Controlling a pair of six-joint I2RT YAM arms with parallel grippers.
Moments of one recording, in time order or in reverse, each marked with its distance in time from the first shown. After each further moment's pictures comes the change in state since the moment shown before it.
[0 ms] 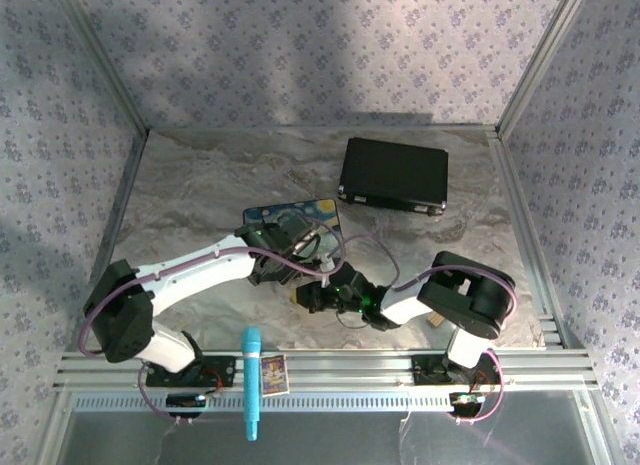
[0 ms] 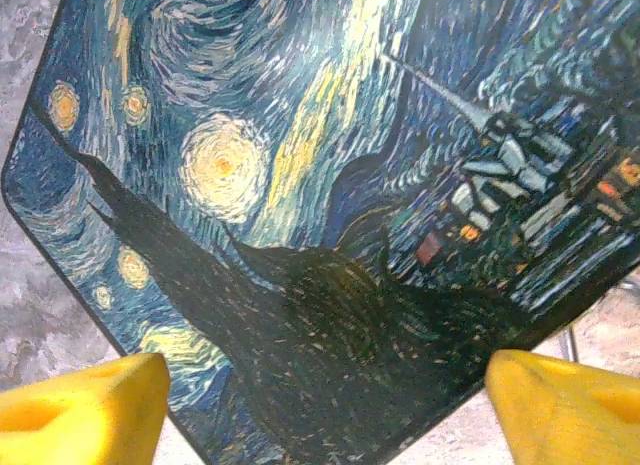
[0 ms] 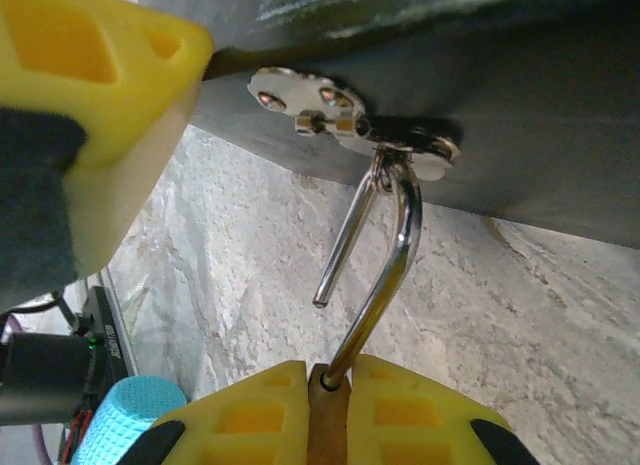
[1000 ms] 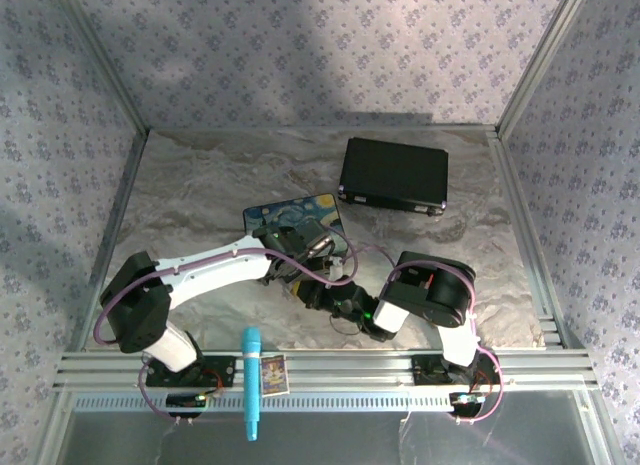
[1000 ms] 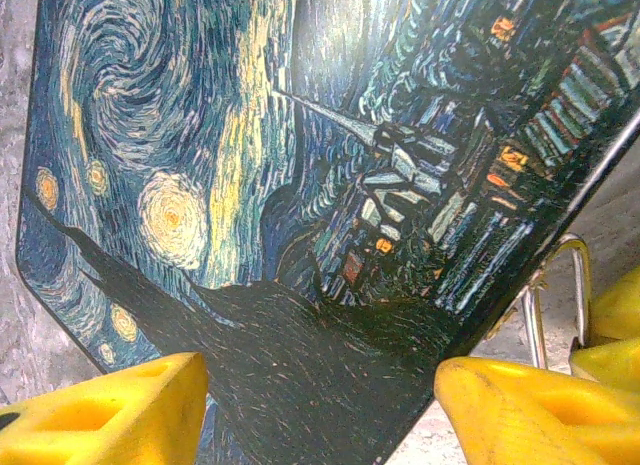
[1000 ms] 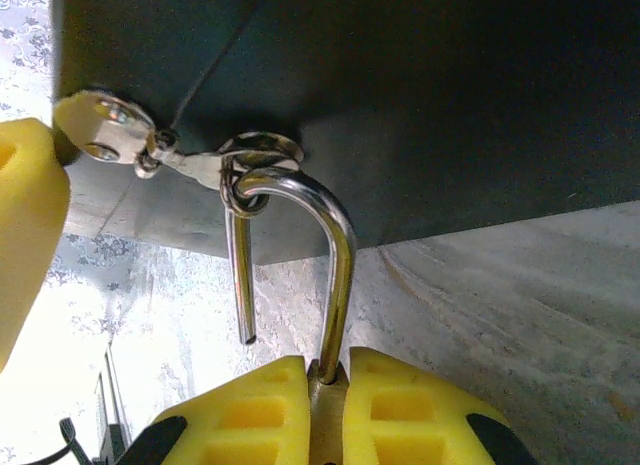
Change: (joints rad) left arm -0.056 0.098 0.041 0.016 -0.059 0.086; right arm 0.054 0.209 -0.040 0.361 0.267 0.257
